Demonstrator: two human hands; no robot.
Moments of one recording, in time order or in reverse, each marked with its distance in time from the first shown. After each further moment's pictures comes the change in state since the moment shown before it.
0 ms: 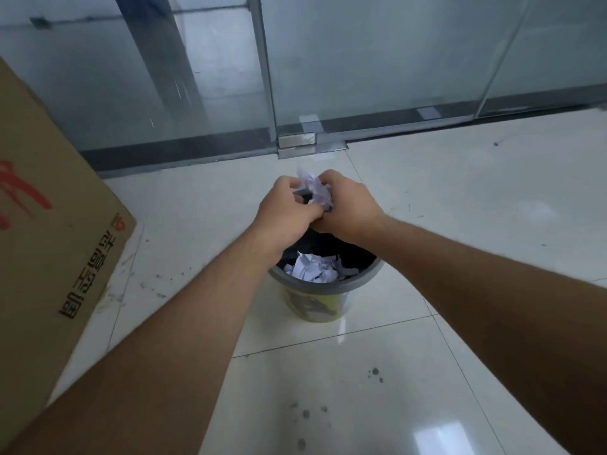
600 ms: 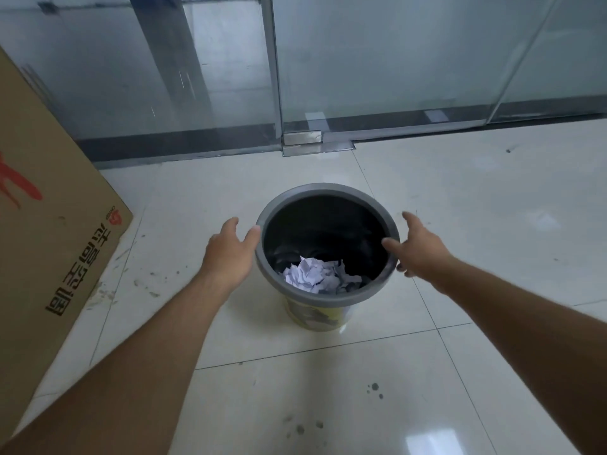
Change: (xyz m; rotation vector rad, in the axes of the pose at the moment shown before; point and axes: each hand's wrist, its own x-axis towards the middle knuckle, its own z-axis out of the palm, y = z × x) left_hand 0.021 -0.089 -0.035 0.223 0.218 -0.202; right_hand -0.011 0.109 0.003 0.084 0.004 0.507
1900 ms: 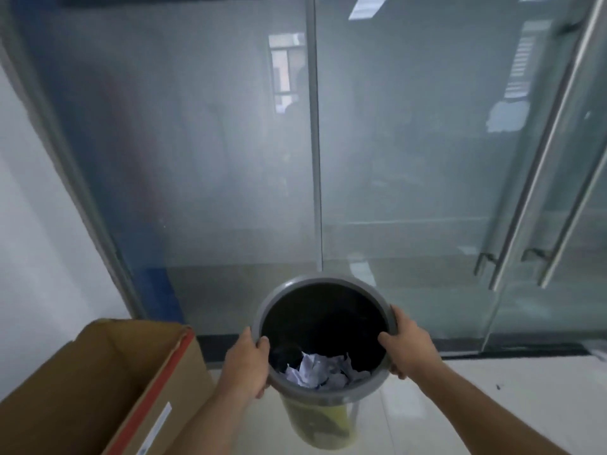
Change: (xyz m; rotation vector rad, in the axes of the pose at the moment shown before) left_hand -0.207 0.549 -0.497 -0.115 0.120 -0.028; right_hand -0.233 -0.516 -0.543 0.171 -0.003 -0.233
